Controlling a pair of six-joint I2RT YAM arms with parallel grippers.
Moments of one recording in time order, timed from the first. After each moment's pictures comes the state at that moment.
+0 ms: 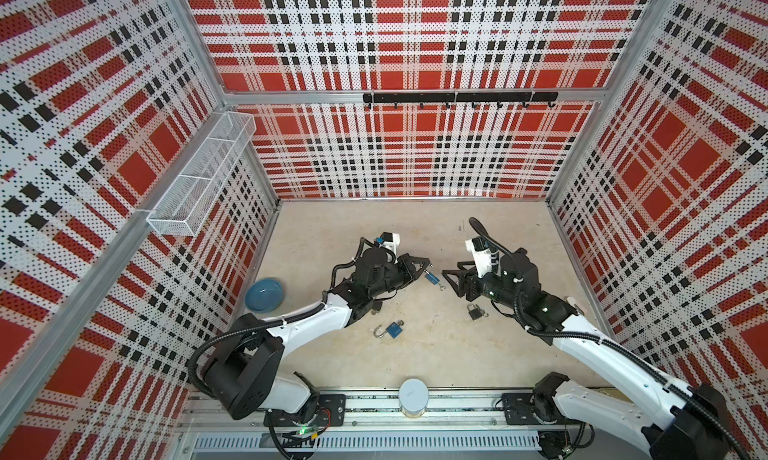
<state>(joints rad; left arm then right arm) -0.68 1.42 0.78 0.44 0.29 -1.13 0.59 1.00 0.73 -0.08 -0.22 0.27</state>
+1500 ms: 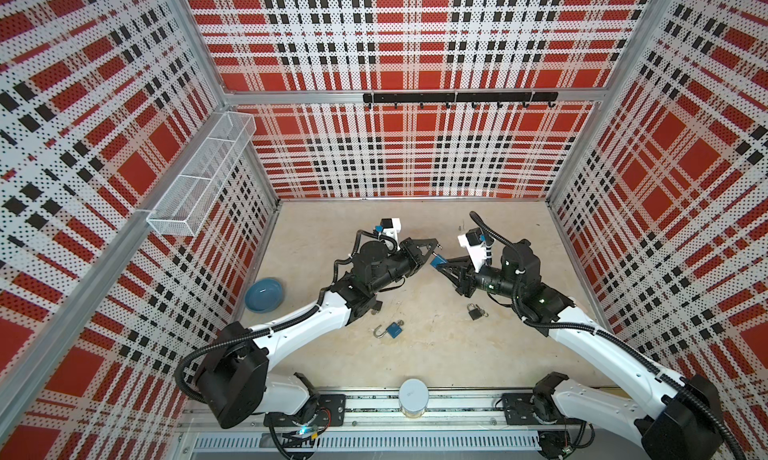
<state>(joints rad) -0.74 1.37 0.88 0.48 0.21 -1.26 0.56 1.08 0.79 0.03 -0.47 0.22</state>
